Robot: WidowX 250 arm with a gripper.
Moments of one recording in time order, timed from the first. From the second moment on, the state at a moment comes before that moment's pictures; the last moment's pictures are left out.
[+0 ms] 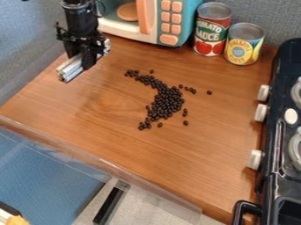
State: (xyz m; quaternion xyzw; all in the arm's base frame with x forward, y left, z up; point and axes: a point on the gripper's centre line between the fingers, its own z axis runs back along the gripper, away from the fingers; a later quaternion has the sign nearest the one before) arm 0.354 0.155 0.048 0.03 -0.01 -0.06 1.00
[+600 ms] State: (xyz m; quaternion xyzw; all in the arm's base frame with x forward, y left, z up) arm 0.369 0.161 0.018 0.04 -0.01 -0.11 0.99
